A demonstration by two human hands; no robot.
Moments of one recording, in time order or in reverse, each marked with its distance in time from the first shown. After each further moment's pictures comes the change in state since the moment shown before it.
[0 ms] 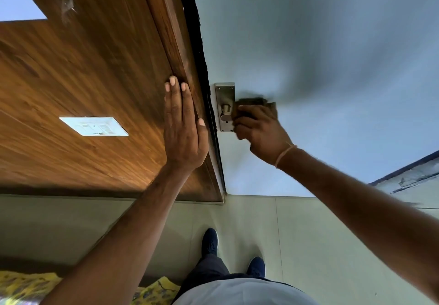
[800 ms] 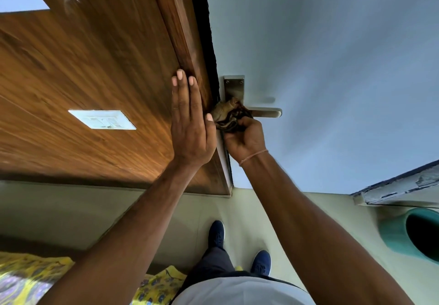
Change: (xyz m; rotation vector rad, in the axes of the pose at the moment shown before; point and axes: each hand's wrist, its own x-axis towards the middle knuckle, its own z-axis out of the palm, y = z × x) left_hand 0.000 -0.001 0.001 0.010 -0.025 -0.014; right_hand 0.061 -0.078 0.025 2.488 0.704 1.645
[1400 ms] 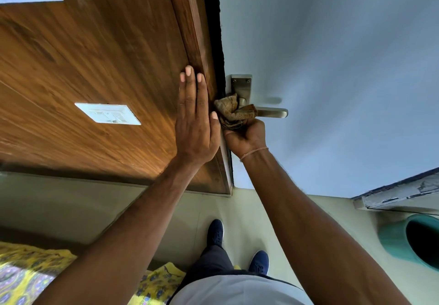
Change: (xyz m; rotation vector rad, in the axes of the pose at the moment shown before) left_hand 0.000 0.001 -0.005 -0.010 -0.011 -0.002; right_hand 0.016 0.003 -0.003 0.050 -0.015 0.144
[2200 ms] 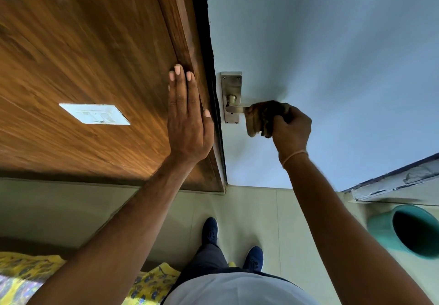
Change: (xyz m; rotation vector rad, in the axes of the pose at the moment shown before) left_hand -0.001 0.000 0.009 0.014 0.031 -0.010; right_hand -0.056 -0.085 -0.027 -1.312 0.421 -0.896
